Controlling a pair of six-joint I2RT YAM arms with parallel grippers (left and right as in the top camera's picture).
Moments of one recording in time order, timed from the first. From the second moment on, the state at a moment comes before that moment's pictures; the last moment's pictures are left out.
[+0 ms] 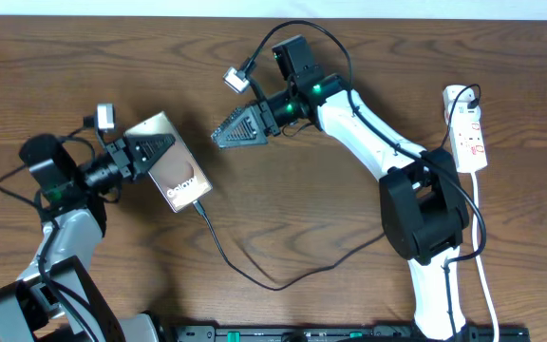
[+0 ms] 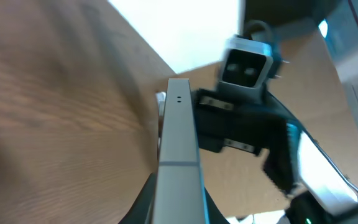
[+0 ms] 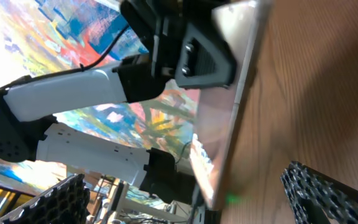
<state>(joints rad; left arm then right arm) 0.44 1.50 0.61 0.49 1.41 -0.84 0.52 2.22 1.79 -0.46 -1.53 0.15</state>
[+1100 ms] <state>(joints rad) 0.44 1.50 0.56 -0.22 0.51 -0.68 0.52 2.22 1.79 -0.47 -1.49 0.15</state>
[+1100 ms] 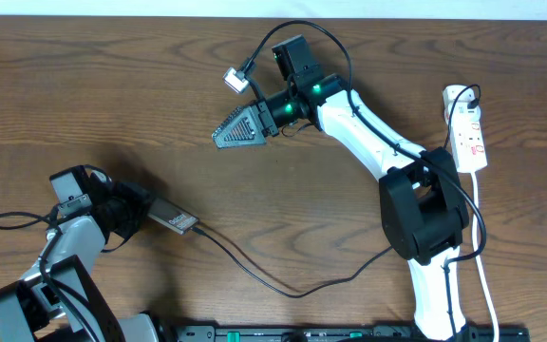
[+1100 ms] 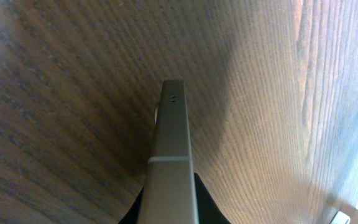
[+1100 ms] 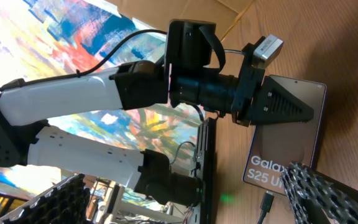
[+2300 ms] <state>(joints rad) 0.44 1.49 0.57 -0.31 0.44 -0.67 0.52 2.22 1.79 -0.47 -1.49 0.15</state>
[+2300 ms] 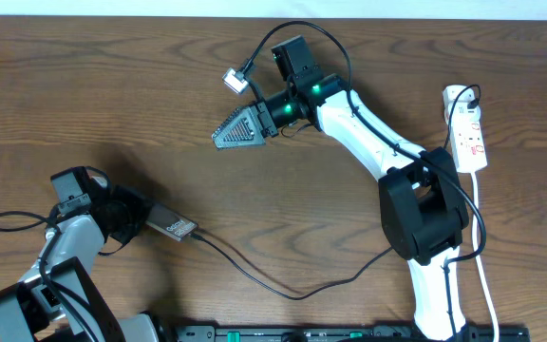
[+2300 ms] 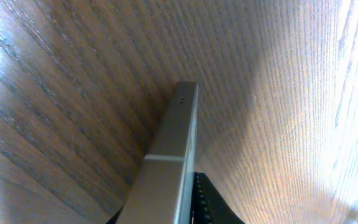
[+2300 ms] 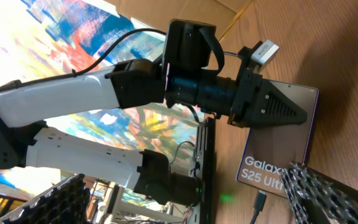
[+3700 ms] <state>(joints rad) 0.44 1.48 0.59 -0.35 0.44 -0.67 0.52 2.22 1.79 -0.48 -1.49 0.15</state>
